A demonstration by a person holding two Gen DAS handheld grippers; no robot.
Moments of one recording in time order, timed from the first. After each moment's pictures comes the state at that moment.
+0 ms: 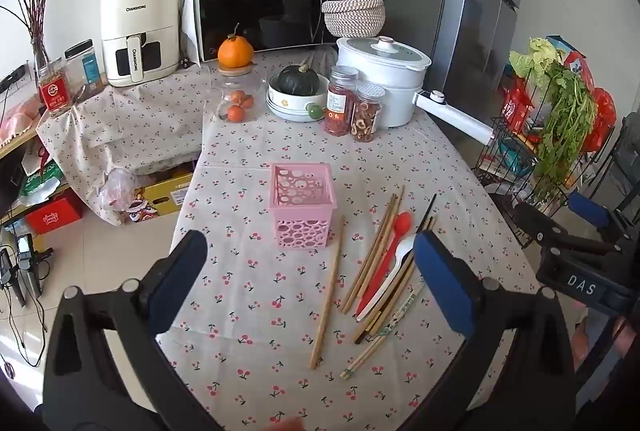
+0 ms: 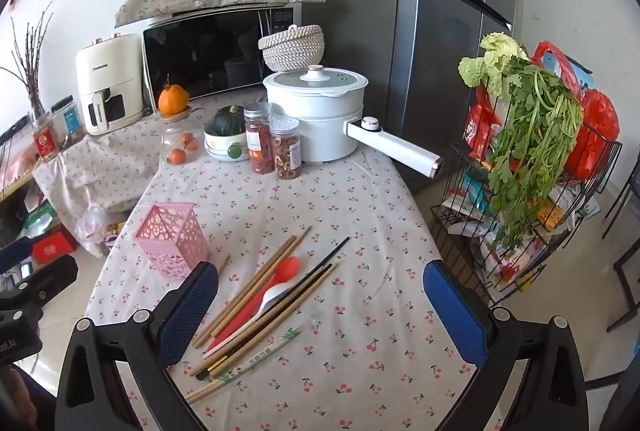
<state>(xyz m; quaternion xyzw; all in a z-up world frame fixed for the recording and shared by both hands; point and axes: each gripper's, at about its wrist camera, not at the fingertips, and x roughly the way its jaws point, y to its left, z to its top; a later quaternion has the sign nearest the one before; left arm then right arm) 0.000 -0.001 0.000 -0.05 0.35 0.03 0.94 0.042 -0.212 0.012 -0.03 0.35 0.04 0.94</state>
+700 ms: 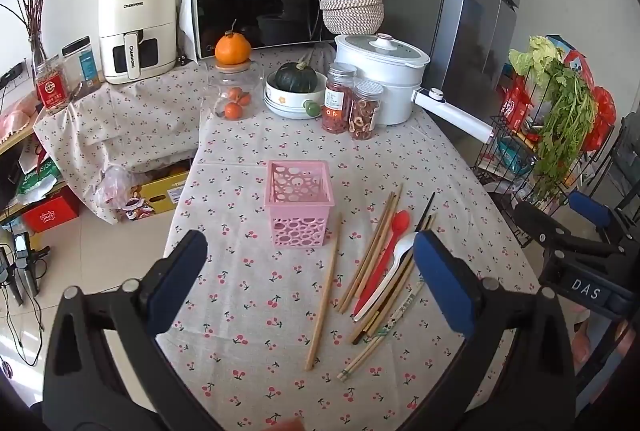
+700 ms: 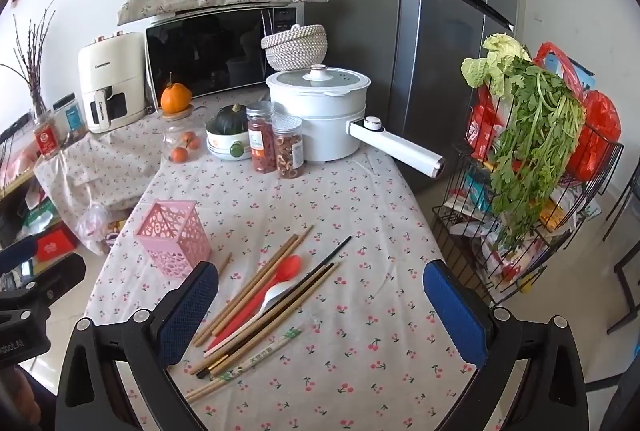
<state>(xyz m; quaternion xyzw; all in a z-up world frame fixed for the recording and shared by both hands) 0.005 -0.008 0.005 -0.05 0.35 0.03 0.93 0.041 -0.210 0.010 -0.03 0.34 0.04 0.94</state>
